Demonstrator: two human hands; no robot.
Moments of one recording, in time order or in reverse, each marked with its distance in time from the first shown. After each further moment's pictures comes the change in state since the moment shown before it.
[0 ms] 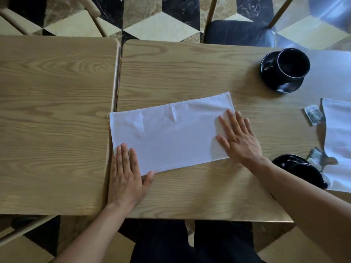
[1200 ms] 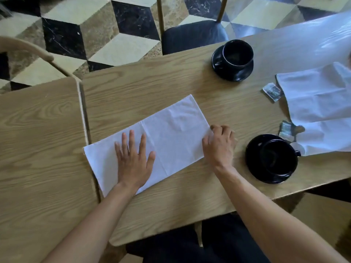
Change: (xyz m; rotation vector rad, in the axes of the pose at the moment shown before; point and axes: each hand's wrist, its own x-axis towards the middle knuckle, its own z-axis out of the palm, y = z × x) left_hand 0.107 0.067 -0.046 0.014 0.038 0.239; right_hand -0.029 -0.056 -0.016 0.434 0.303 0.735
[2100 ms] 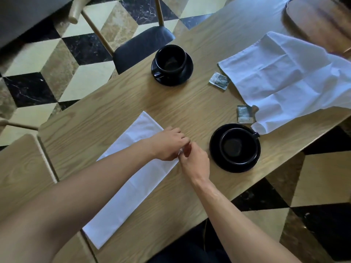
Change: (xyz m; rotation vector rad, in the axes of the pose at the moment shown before) left_hand 0.141 0.204 -0.031 0.385 -0.520 1.179; right_hand -0.021 0.032 -0.022 0.505 -0.091 0.354
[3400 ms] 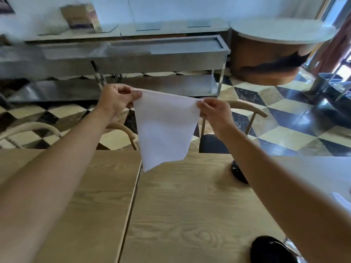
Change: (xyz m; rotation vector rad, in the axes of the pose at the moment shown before) left_hand -0.463 -0.076 -0.183 -1.084 1.658 -1.002; right_hand -0.053 -0.413 -0.102 0.577 -0.493 -0.790
